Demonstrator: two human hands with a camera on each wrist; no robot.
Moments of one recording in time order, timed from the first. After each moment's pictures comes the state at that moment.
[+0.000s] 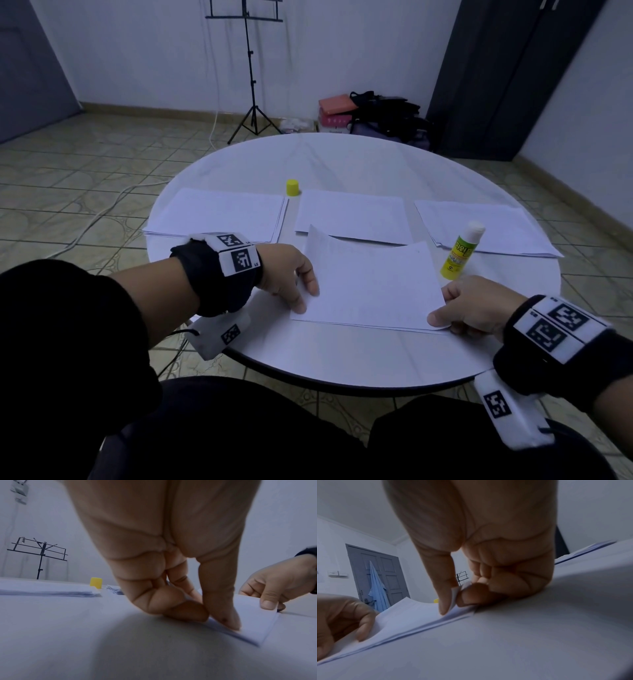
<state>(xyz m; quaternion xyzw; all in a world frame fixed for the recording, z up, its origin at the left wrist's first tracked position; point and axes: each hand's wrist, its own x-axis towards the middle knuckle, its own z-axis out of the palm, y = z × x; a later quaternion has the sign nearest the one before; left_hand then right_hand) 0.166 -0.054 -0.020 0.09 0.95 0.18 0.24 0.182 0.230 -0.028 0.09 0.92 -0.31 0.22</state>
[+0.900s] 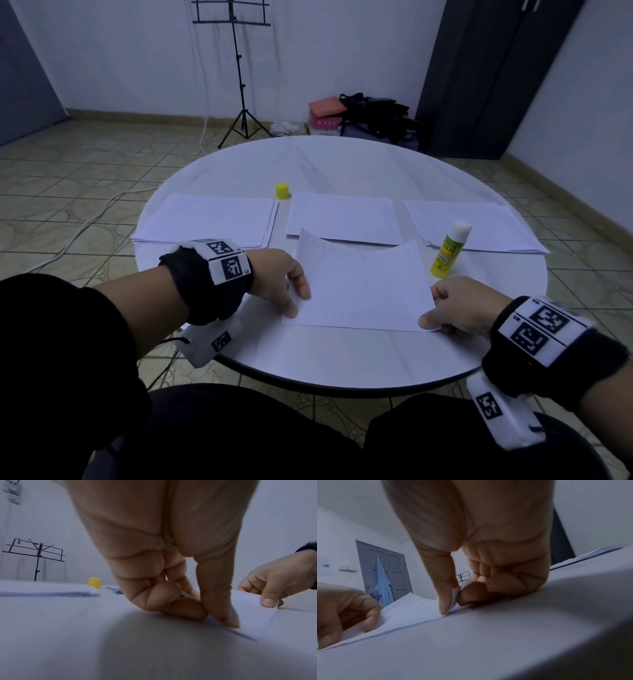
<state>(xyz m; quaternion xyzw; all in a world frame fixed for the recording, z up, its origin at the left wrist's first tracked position) 0.165 -0.052 -0.022 0.10 0.96 0.15 0.24 0.186 0.229 -0.030 0.07 0.93 -0.30 0.20</state>
